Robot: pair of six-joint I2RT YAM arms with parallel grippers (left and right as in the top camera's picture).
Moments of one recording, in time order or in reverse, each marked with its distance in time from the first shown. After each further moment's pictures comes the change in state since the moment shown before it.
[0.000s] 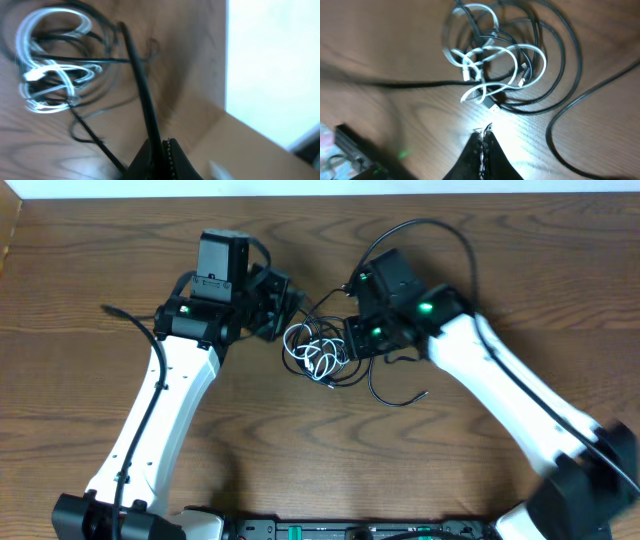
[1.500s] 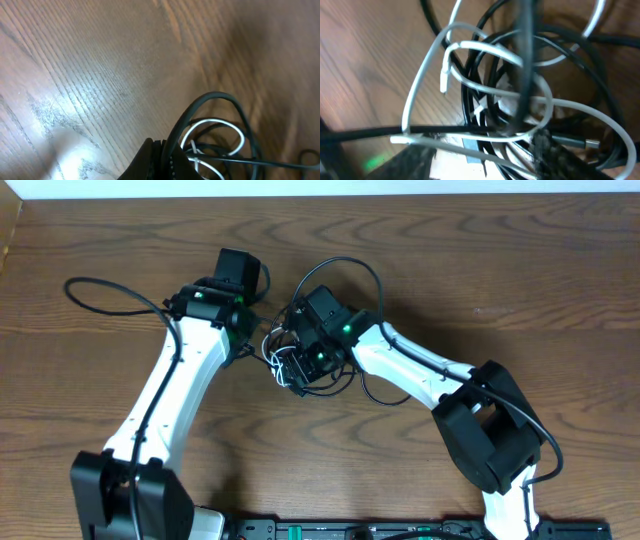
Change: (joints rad) left arm 0.006 0.116 0.000 -0.347 -0.704 0.254; right arm 0.165 0.372 0.005 0.314 -0.095 -0.130
